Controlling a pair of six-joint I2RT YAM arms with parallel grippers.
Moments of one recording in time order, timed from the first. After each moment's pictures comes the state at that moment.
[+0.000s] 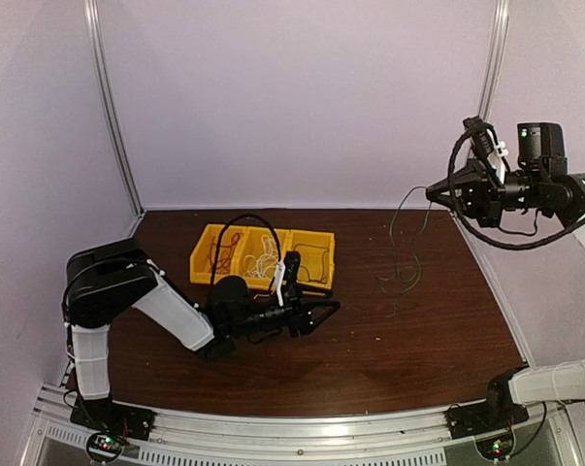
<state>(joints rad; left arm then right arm) -1.03 2.04 0.80 1.33 0.33 -0.48 0.22 1.10 1.44 -0.77 -1.16 -0.40</state>
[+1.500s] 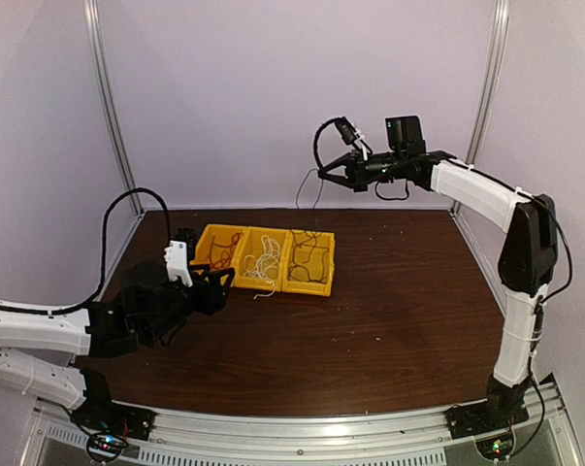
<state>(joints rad) -1.02 1.06 0.49 0.35 -0.52 -0.38 0.42 1.97 1.87 -0.26 -0.96 -0.13</state>
